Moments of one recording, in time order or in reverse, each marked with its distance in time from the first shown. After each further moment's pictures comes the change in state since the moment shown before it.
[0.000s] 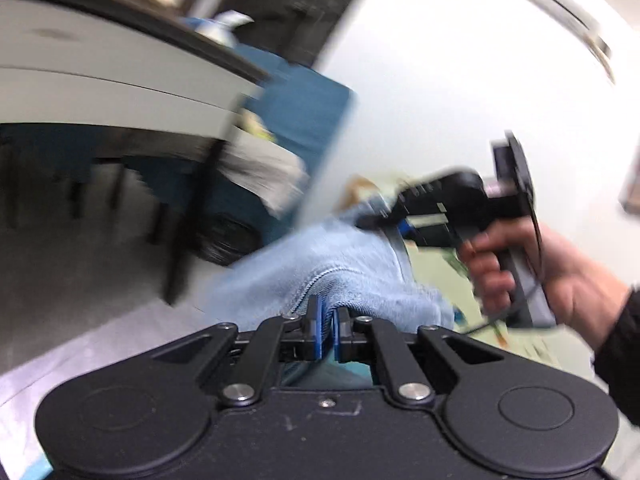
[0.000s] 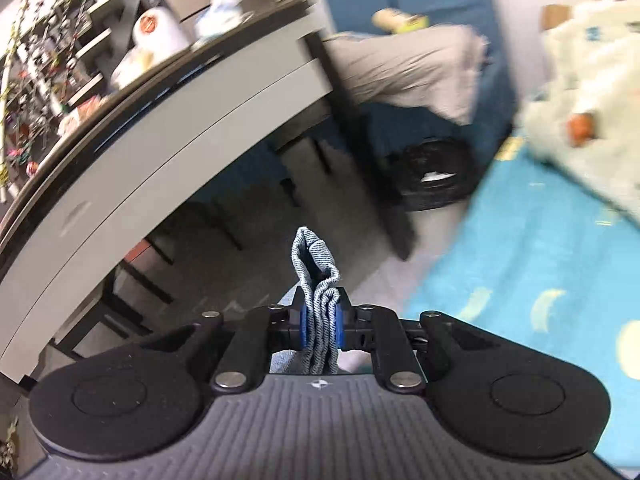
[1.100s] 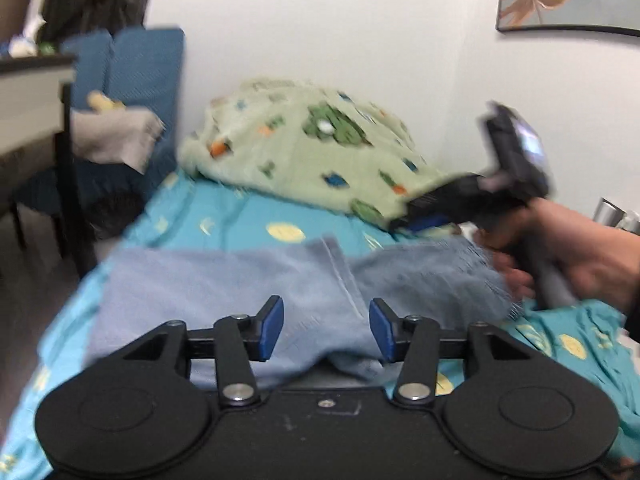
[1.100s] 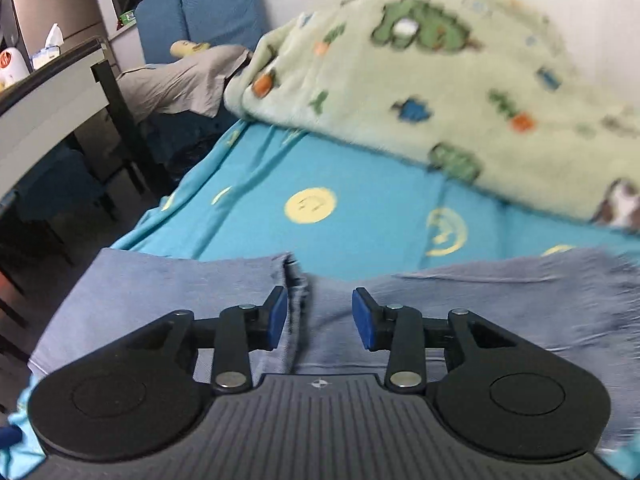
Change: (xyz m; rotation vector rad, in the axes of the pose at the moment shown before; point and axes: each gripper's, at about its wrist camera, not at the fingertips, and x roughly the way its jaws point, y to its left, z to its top) left arm 0.005 -0.114 -0.087 0.390 0.206 -0.174; right arm -0.163 -0.138 -0.187 0.110 -0.141 -0.516
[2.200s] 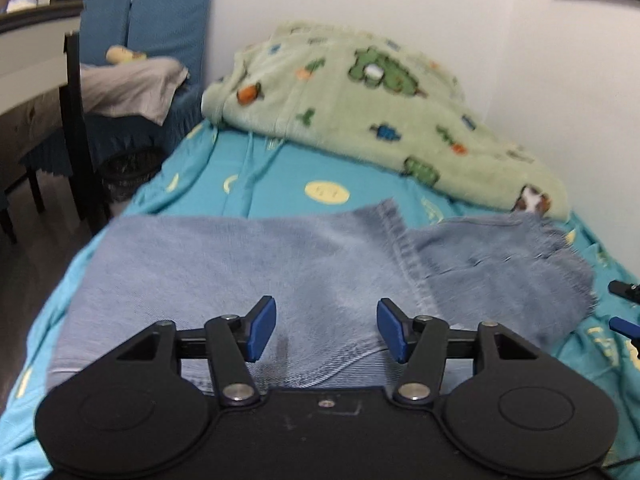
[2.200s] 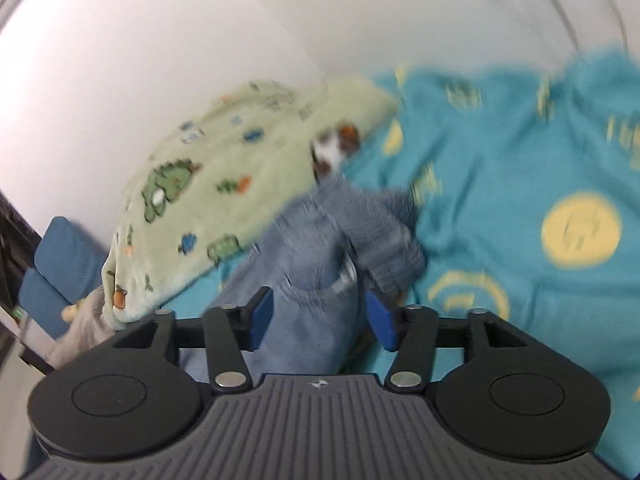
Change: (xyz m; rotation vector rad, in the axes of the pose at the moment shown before) left arm 0.116 0.018 0.000 -0.024 0.180 0.116; right arm -0.088 -0.149 -0.173 0.891 -0.371 -0.176
